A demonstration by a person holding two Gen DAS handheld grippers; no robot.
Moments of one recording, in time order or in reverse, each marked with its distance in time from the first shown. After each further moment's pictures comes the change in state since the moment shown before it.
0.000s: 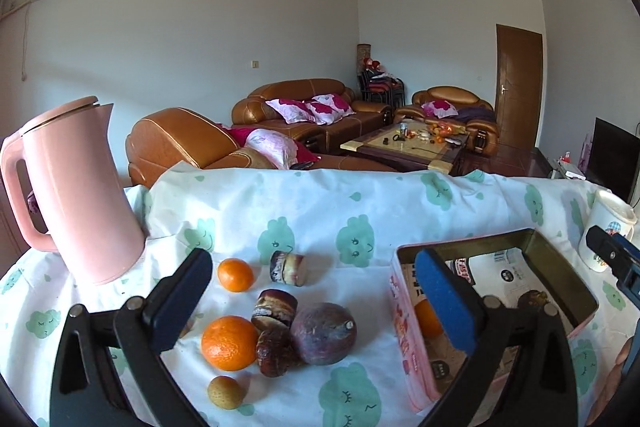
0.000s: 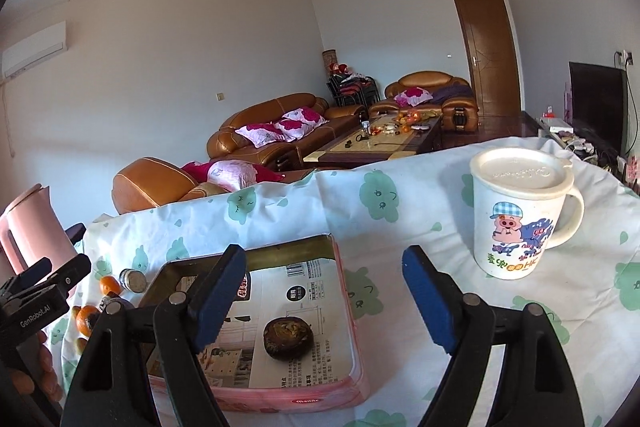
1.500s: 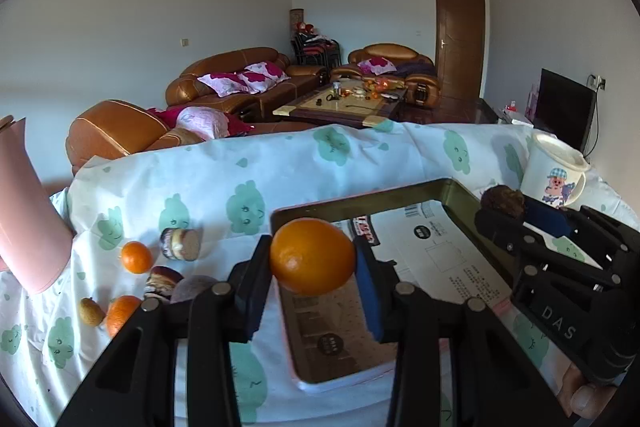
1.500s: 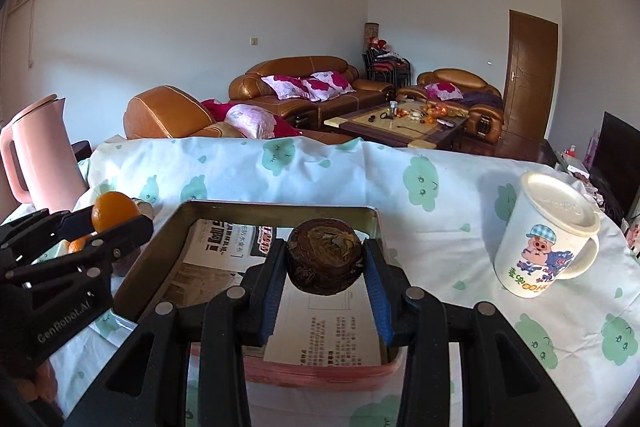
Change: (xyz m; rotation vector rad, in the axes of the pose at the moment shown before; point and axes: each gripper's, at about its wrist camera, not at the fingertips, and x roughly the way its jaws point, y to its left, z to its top) left arm 0.007 -0.085 -0.009 0.127 0.132 -0.225; right arm 0.014 0.037 -0.003 -0.226 0.159 0.030
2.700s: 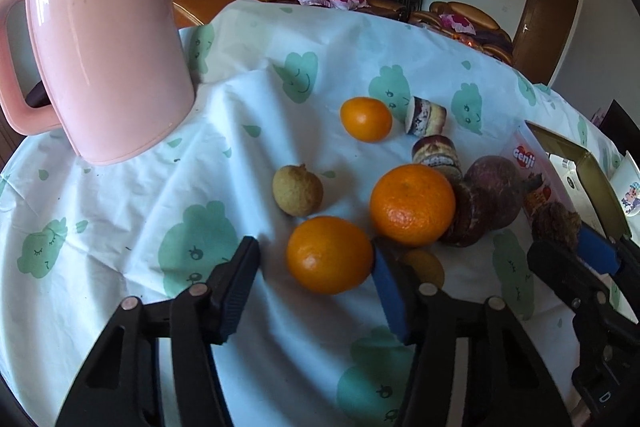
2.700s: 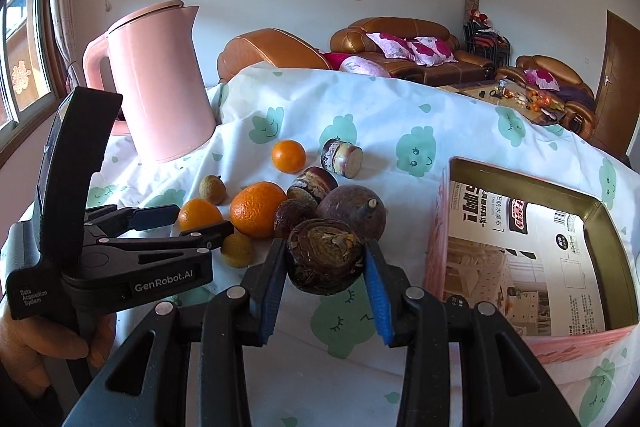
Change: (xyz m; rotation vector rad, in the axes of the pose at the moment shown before) left arm 0.002 0.201 -0.083 -0.280 0.282 0.119; right arm 0.019 0.192 -0.021 -0.160 0.155 0.298
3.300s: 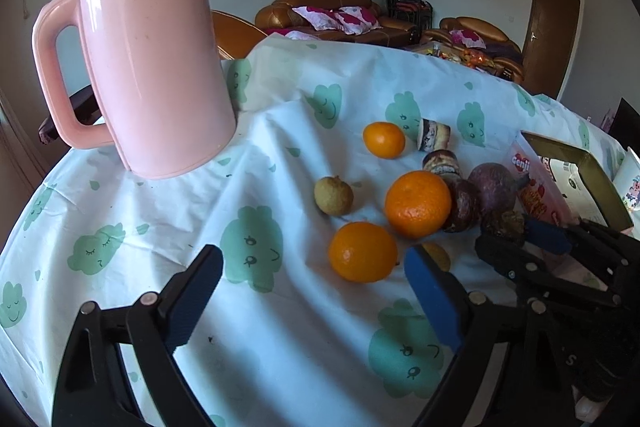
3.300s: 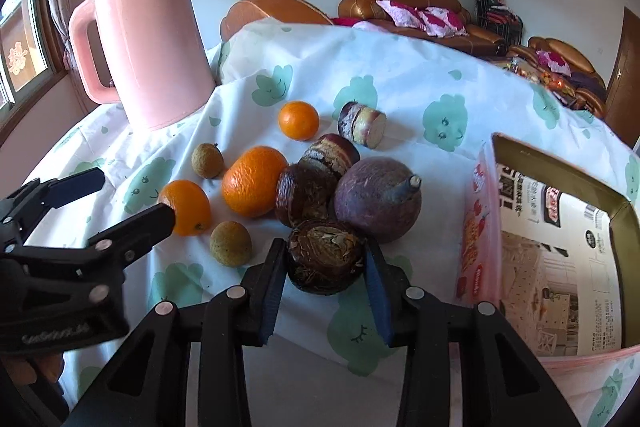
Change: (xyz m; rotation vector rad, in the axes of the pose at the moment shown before) left arm -0.037 0.009 -0.011 0.014 -0.090 0.083; right arm 0.028 0.011 0.000 -0.031 0.112 0.005
